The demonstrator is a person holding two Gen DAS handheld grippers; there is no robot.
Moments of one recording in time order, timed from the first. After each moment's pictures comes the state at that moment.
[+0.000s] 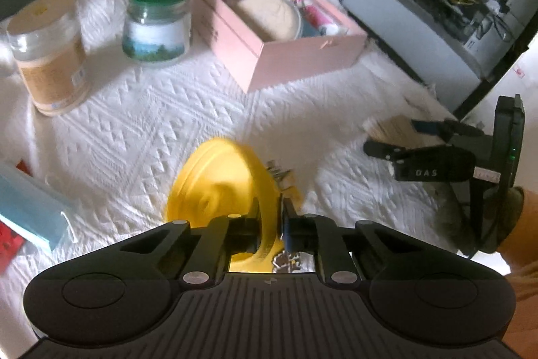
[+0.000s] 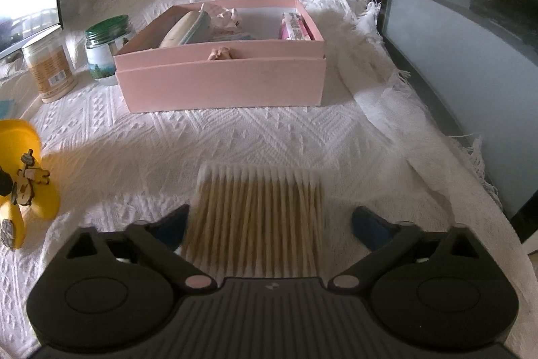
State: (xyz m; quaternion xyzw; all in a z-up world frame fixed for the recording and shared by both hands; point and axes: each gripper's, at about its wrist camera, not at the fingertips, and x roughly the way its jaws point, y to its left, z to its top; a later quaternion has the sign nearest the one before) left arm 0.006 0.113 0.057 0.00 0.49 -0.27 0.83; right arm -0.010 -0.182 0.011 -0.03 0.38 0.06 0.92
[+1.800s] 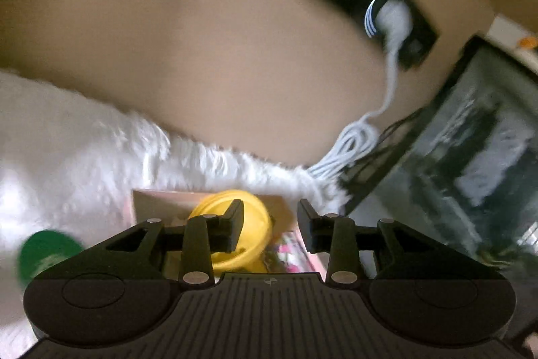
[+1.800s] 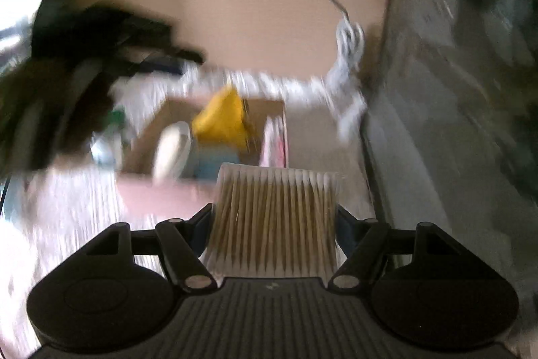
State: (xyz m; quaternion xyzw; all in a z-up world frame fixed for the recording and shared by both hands) left arm 0.193 0.032 0.112 -0.18 0.32 -0.22 0.90; right arm 0.044 -0.196 0.122 -0.04 0.32 0.09 0.94
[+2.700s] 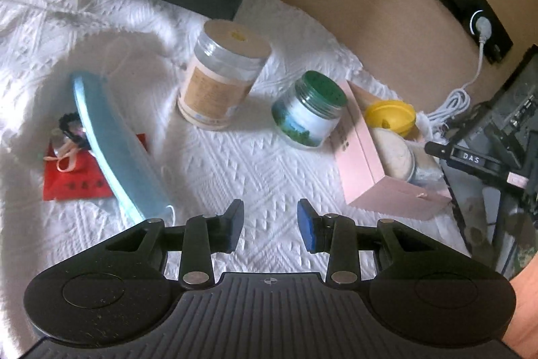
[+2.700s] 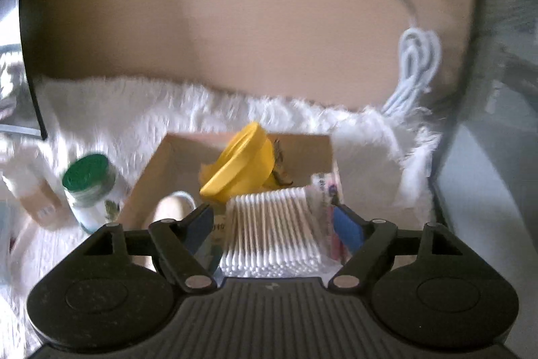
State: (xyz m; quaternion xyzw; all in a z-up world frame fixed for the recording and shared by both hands) left arm 0.008 0.190 0.066 -0.22 0.39 -0.04 0.89; right arm 0.153 -0.178 0.090 -0.01 0.31 0.12 0.94
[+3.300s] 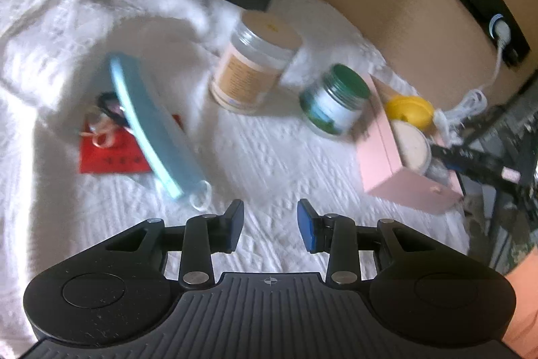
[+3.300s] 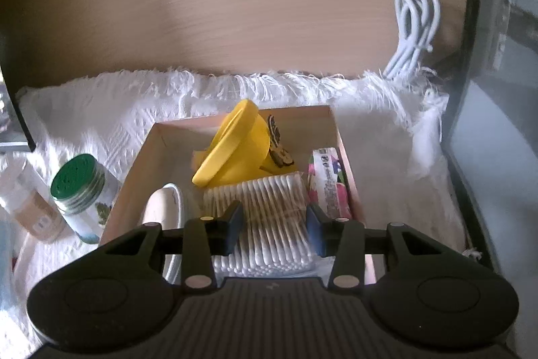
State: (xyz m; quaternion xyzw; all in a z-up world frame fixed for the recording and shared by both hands) left arm -0.006 0.208 0.069 -0.23 0.42 0.01 0.88; right arm 0.175 -0.173 0.070 0.02 0.36 0.11 0.93
